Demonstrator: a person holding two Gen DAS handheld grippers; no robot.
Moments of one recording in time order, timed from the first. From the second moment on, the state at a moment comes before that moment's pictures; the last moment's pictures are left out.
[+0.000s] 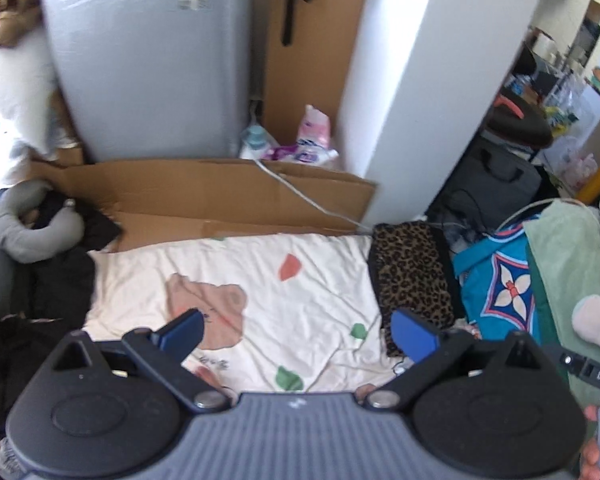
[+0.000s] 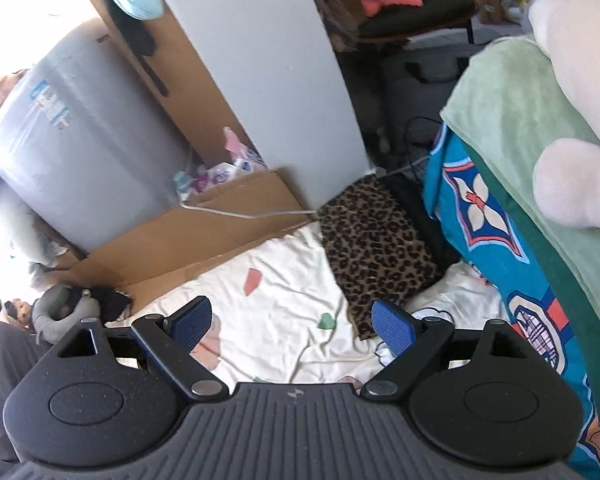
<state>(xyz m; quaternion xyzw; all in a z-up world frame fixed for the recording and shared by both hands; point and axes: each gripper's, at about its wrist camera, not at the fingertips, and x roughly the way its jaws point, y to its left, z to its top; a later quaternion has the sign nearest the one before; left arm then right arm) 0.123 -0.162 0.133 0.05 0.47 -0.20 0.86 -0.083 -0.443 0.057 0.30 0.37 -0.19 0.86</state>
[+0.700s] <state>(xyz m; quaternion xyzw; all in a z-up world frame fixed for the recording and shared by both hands) 0.041 -0.028 0.129 0.03 0.40 -0.21 0.89 -0.127 -0.331 0.107 0.21 0.33 -0.14 0.91</state>
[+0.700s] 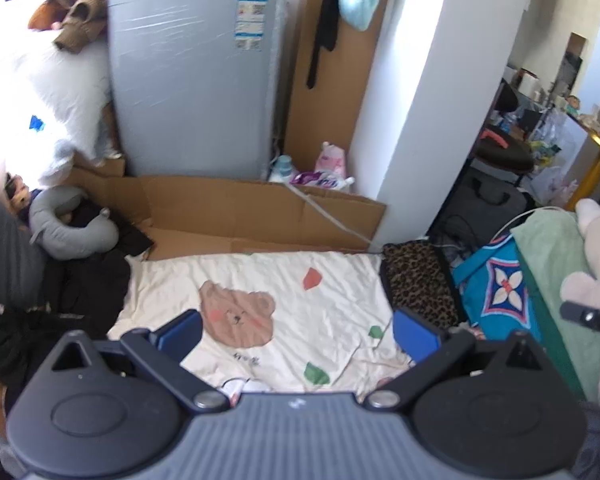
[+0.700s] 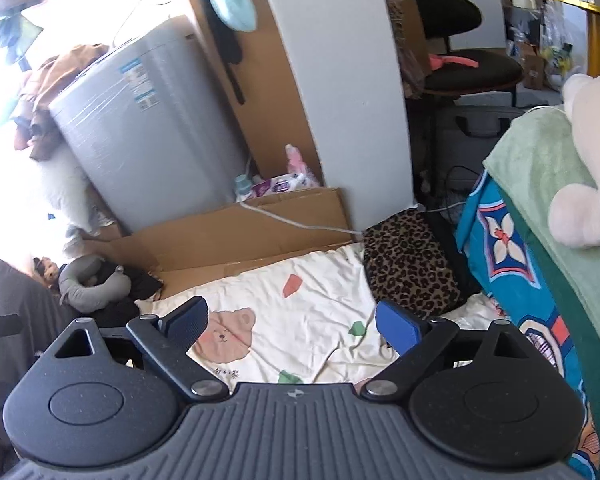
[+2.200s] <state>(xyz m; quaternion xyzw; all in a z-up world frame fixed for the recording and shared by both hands) -0.028 -0.073 0.000 0.03 0.40 -0.09 0.91 -0.120 -0.278 0.009 0.13 0.40 -0.09 0.90</state>
